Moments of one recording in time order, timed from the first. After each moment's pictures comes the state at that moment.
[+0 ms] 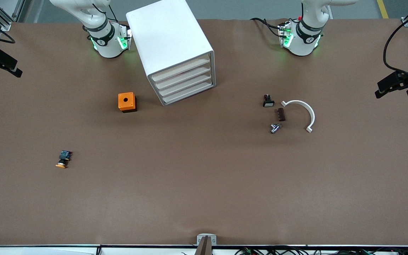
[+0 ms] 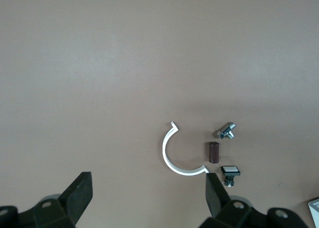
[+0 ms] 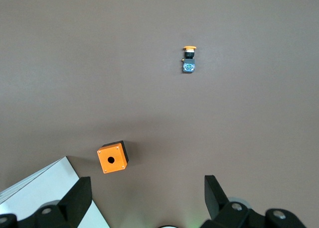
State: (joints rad) left arm -0.09 -0.03 0.11 -1.65 -0.01 1.63 0.00; right arm 0.00 -0.17 -0.08 -1.67 0.02 1.50 0.03
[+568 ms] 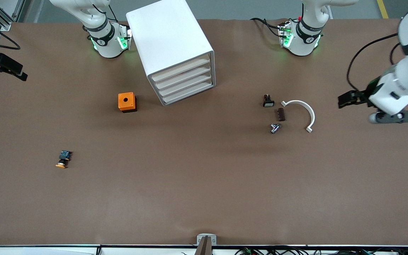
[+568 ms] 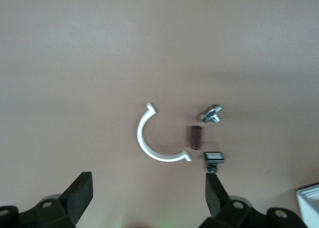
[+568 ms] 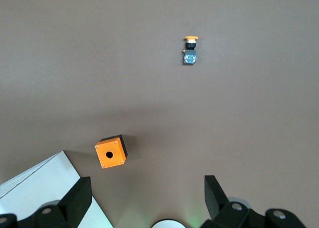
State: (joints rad) left arm -0.12 0.09 -0.03 -1.65 -0.01 1.59 -0.21; right arm 0.00 -0.12 -0.08 -1.67 0.02 1.49 0.03
